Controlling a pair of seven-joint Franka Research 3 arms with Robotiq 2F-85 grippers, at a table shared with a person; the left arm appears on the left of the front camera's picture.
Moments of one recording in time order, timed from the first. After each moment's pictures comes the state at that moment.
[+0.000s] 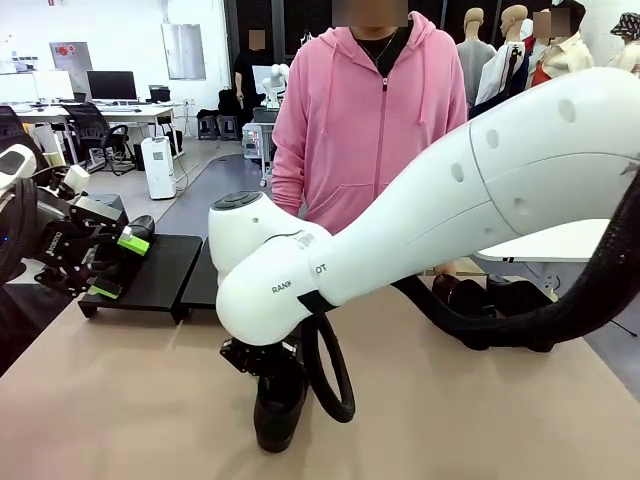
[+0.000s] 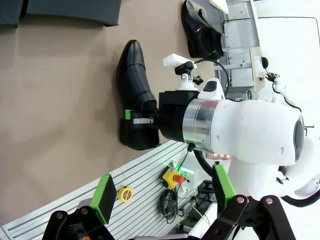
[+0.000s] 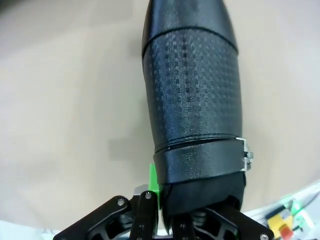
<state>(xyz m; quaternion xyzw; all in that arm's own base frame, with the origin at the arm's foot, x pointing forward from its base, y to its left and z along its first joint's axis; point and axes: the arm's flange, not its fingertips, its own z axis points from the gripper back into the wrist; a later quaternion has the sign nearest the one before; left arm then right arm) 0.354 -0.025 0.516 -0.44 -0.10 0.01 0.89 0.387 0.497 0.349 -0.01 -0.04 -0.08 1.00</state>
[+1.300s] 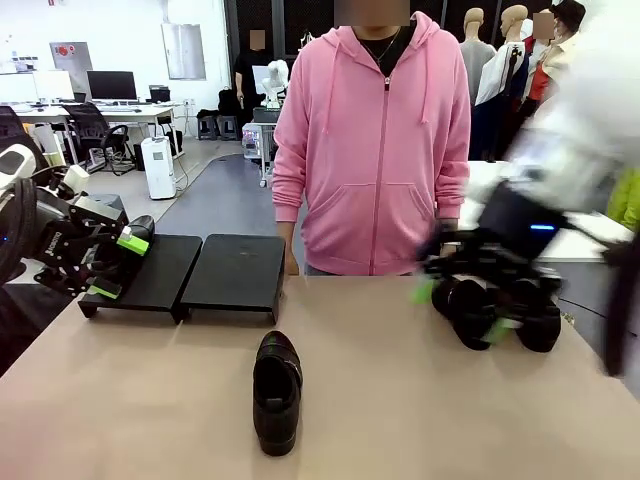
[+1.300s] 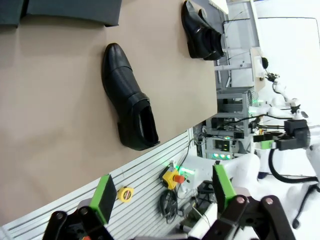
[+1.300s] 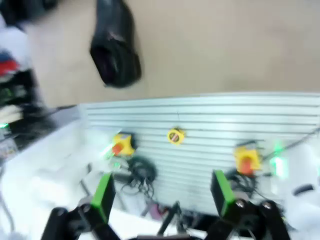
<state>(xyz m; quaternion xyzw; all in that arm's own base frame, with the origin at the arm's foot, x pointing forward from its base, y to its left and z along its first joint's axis) 0.354 -0.024 0.516 -0.44 -0.10 0.01 0.89 0.259 0.143 0.563 0.25 0.03 -0.10 0.96</state>
